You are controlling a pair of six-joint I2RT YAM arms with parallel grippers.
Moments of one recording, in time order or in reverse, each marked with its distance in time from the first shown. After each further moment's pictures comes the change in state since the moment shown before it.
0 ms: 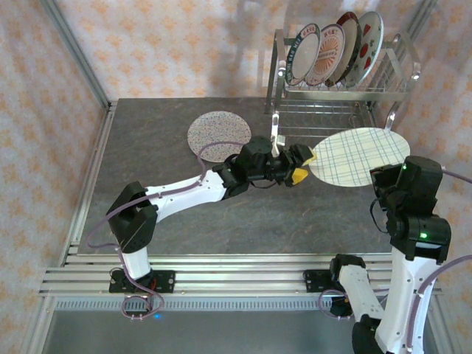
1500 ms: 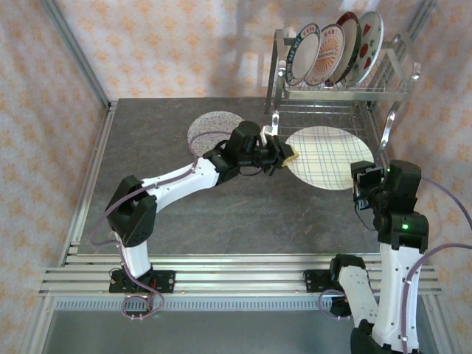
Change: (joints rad) left arm 0.133 0.013 0.037 -0.137 0.134 0.132; right arm 0.000 -0.039 -0.259 0.165 -0.258 0.134
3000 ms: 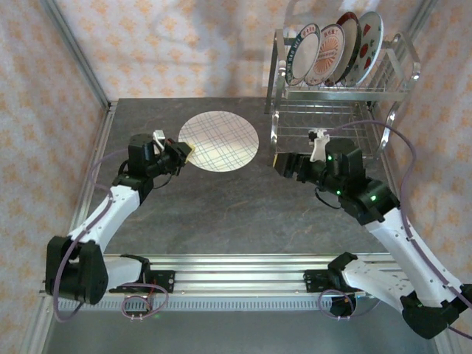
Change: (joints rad) left arm 0.636 -0.557 -0.656 -0.006 -0.011 0.243; right arm 0.731 0.195 -0.006 0.421 0.100 -0.686
